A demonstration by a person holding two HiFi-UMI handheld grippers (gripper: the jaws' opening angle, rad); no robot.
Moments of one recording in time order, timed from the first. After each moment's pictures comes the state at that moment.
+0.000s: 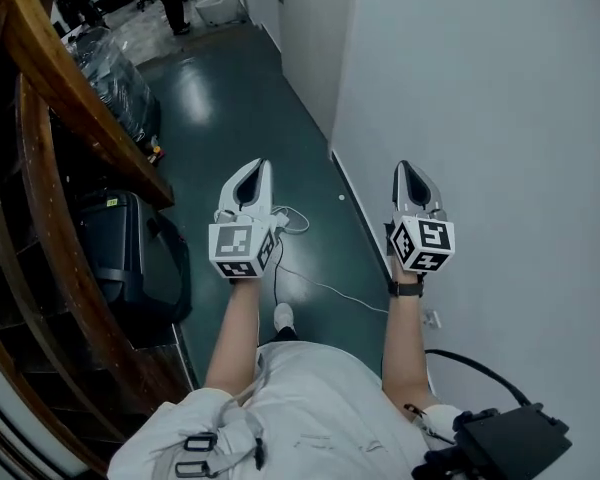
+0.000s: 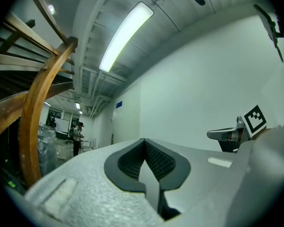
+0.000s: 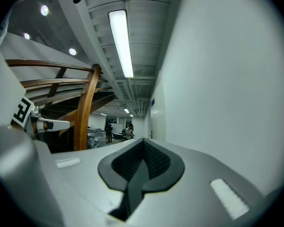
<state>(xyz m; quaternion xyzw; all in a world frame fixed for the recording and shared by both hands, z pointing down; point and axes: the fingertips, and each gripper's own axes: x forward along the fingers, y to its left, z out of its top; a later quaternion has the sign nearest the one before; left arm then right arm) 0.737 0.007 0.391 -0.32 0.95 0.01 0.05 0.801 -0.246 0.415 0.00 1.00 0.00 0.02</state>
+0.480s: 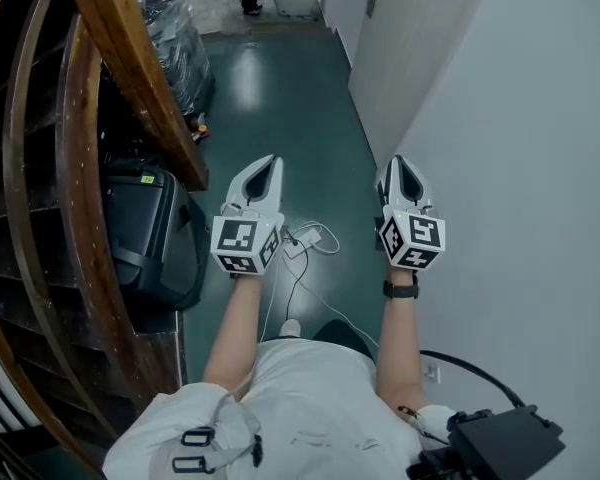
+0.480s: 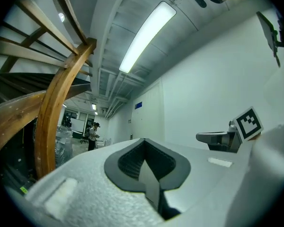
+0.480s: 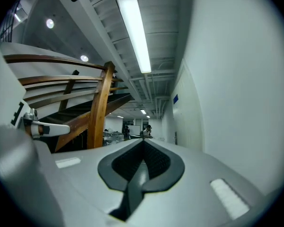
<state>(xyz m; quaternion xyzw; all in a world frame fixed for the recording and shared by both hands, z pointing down) 0.621 0.138 0.393 -0.25 0.97 0.03 0.05 0.615 -0.086 0.403 0.11 0.99 0.00 0.03</state>
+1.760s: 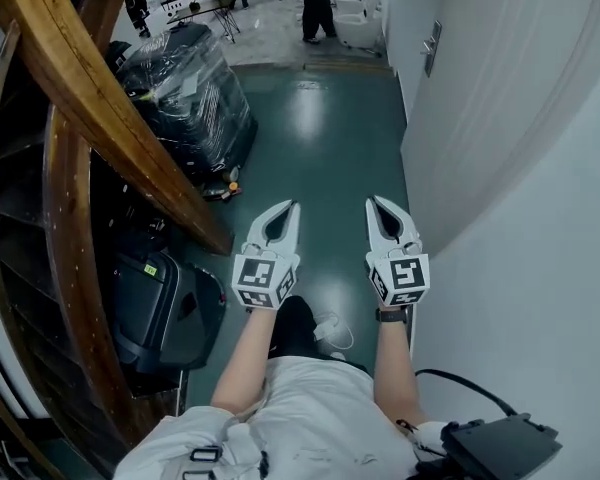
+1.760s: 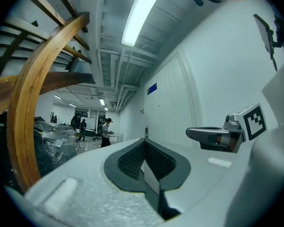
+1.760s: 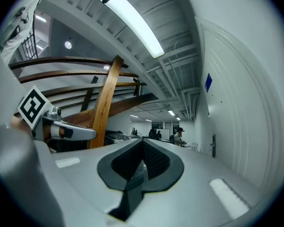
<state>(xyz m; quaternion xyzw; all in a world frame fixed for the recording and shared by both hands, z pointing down) 0.238 0.090 0.431 -0.16 0.99 0.00 0.01 0.213 -0.053 0.432 0.32 0.94 0.02 0.06</state>
